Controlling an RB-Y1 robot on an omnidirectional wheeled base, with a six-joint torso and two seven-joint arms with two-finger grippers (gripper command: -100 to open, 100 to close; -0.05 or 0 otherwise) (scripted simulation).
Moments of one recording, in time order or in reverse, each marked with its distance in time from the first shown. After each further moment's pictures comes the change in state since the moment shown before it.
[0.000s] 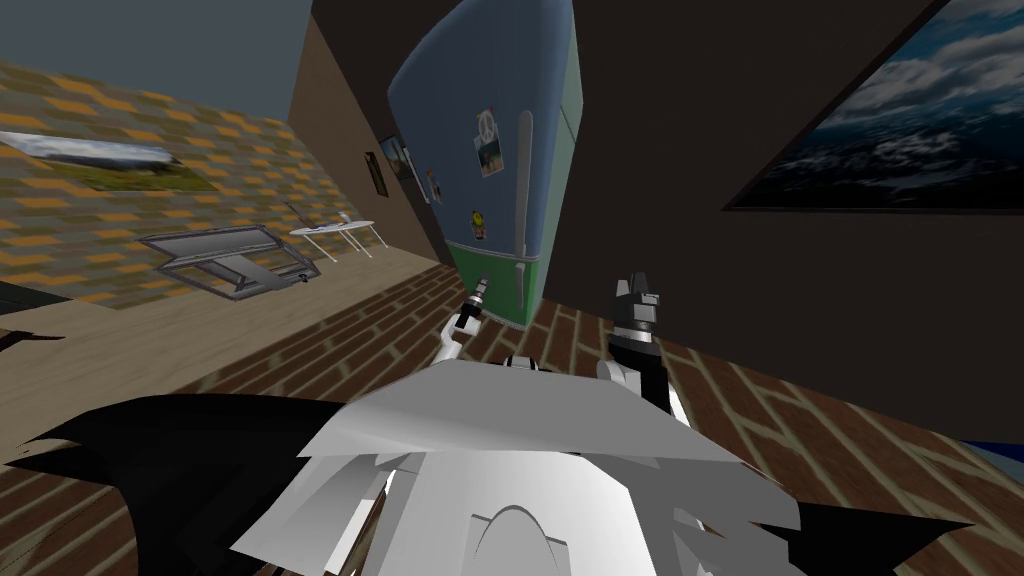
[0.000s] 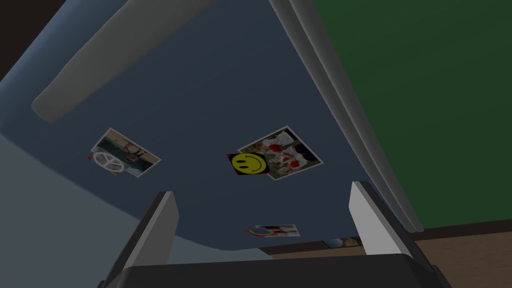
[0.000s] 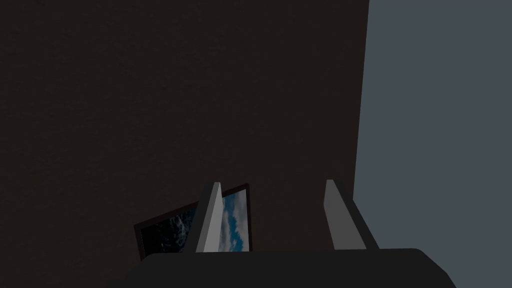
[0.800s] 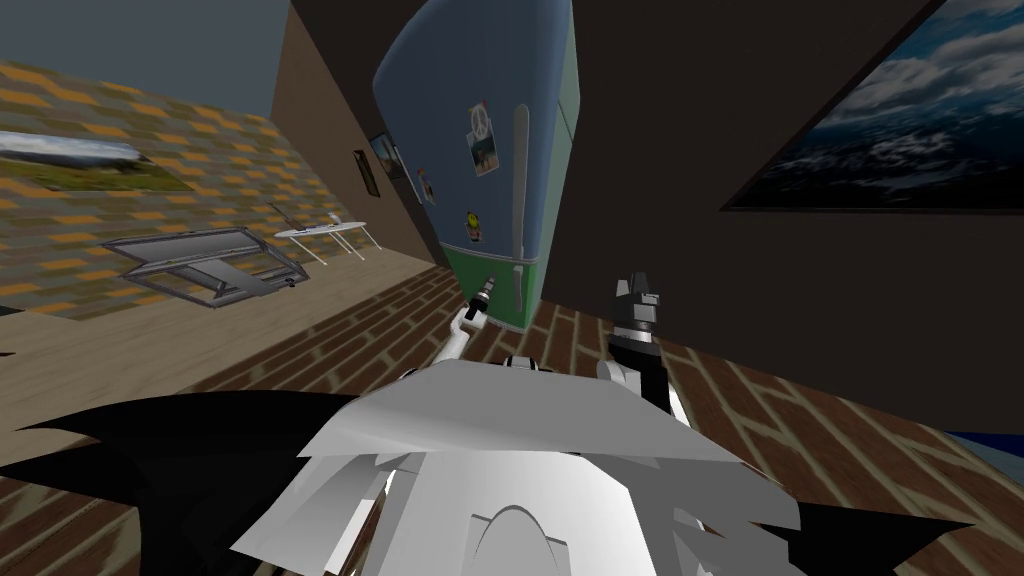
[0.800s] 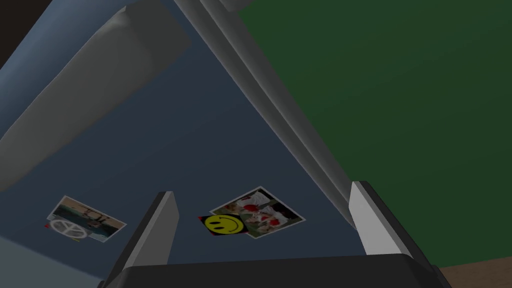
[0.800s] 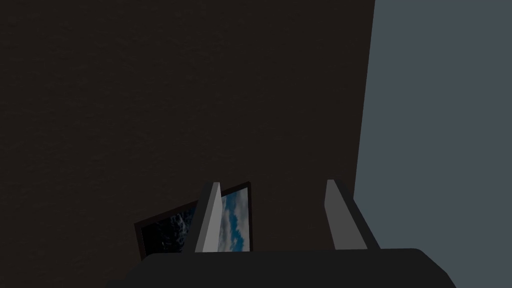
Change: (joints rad) left arm -0.151 -0.022 -0.006 0.198 -0.043 0.047 -0.021; right arm 0.000 0.000 0.000 0.000 0.000 0.000 0.000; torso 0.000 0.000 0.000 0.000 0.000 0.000
